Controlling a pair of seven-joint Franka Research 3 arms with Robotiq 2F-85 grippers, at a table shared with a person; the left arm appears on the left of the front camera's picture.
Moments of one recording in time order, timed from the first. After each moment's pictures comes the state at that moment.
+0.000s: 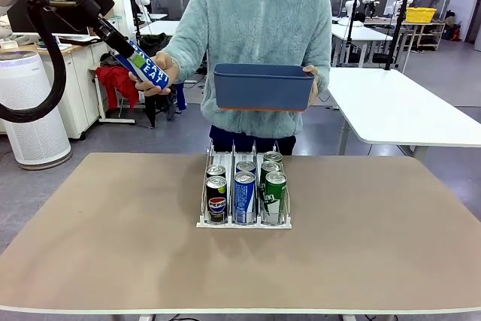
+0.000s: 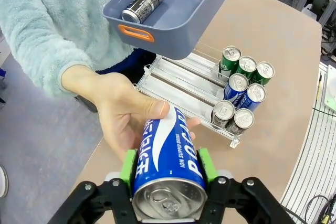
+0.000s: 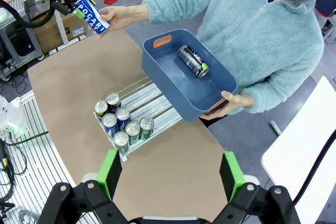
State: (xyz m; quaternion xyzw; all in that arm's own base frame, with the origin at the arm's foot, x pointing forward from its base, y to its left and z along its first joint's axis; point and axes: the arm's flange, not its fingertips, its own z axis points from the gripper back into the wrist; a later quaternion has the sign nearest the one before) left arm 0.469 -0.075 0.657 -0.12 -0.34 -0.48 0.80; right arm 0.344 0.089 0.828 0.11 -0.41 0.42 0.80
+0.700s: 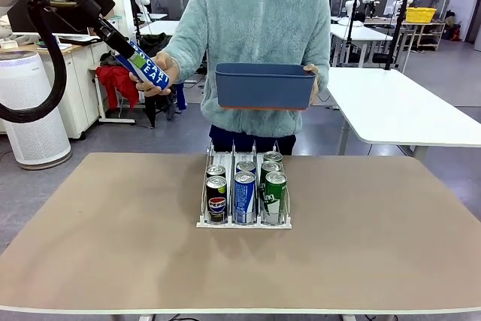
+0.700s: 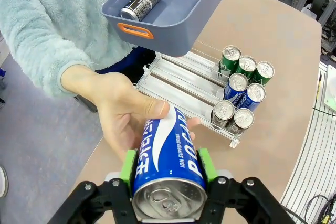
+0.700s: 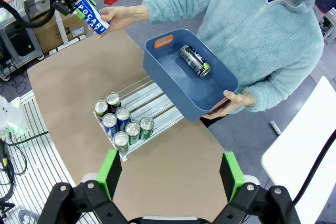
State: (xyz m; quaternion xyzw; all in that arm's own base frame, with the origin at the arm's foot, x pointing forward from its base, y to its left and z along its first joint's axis) left arm 0.470 -0.075 0.656 -0.12 -0.34 -0.48 0.80; right arm 0.344 0.089 0.828 0.11 -0.41 0.42 0.80
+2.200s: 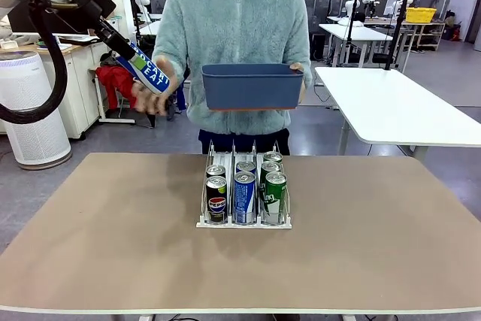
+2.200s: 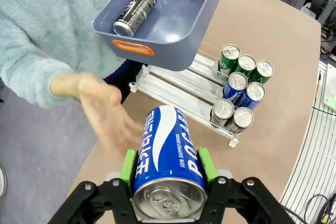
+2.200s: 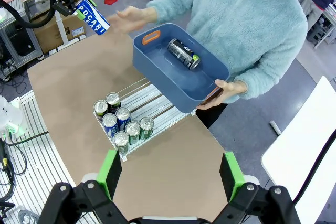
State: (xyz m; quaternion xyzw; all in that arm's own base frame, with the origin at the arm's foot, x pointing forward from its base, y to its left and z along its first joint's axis) left arm 0.471 -0.076 0.653 -0.12 -0.33 -0.48 0.81; right arm 0.344 0.089 0.828 0.11 -0.41 0.42 0.80
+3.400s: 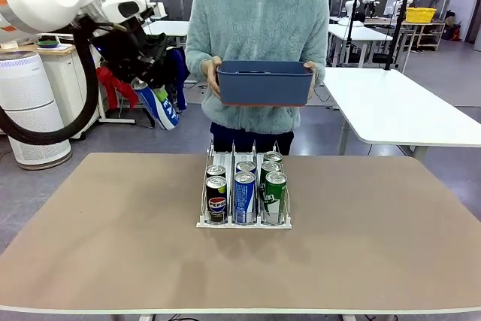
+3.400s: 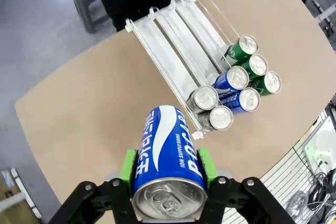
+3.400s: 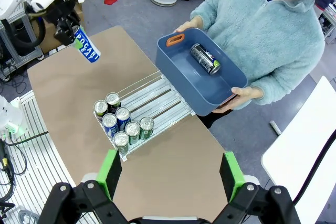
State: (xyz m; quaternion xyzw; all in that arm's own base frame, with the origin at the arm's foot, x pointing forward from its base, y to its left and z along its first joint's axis) left arm 0.427 -0.157 0.605 -0.10 -0.22 -0.25 0.94; right arm 0.344 0.089 0.828 0.11 -0.41 0.42 0.80
